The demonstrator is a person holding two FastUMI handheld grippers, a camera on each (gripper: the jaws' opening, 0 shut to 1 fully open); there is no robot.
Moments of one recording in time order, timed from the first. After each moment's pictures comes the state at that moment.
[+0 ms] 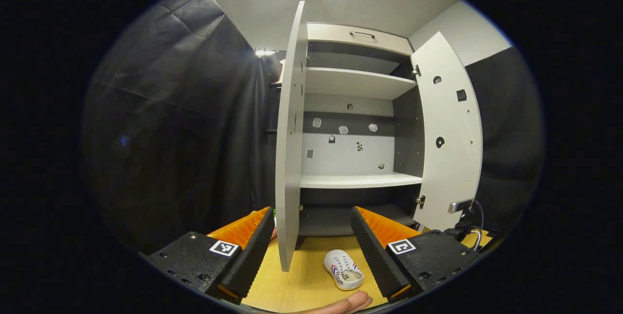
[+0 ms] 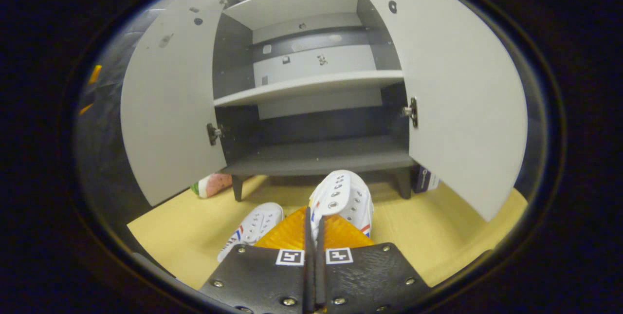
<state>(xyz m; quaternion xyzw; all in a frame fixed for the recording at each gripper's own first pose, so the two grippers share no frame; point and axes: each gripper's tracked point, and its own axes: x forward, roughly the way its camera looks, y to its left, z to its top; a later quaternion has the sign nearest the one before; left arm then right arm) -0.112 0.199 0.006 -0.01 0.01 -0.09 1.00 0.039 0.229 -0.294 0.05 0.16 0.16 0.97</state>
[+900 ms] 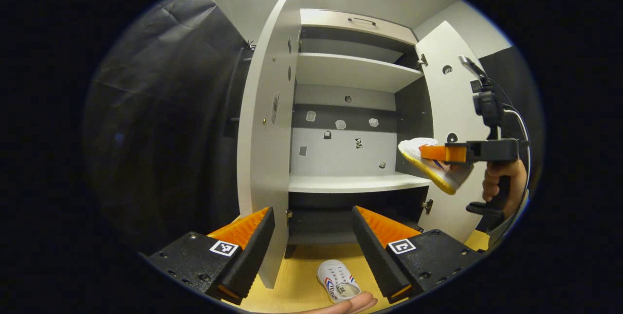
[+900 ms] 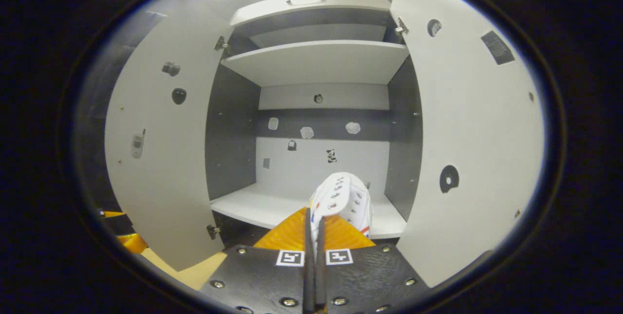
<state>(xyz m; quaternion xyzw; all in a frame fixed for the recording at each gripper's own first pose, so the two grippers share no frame) -0.027 0.172 -0.020 -0.01 0.03 -0.10 0.99 0.182 0.249 -0.032 -0.02 0.06 0.17 0.98</state>
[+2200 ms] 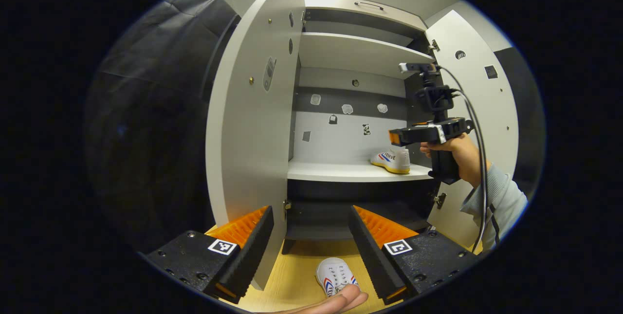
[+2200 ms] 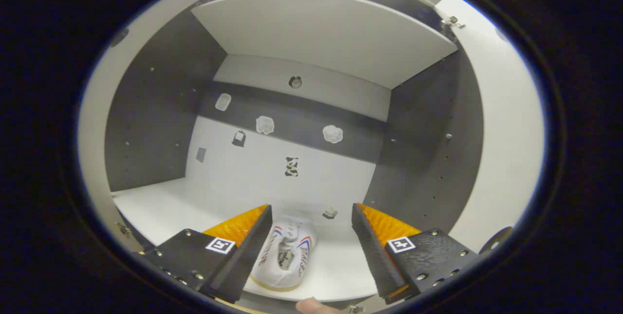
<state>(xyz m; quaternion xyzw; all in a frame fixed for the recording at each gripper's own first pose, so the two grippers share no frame) 0.004 0.149 -0.060 -0.01 0.06 -0.09 0.99 0.319 0.255 -0.038 -0.11 0.01 0.08 0.99</state>
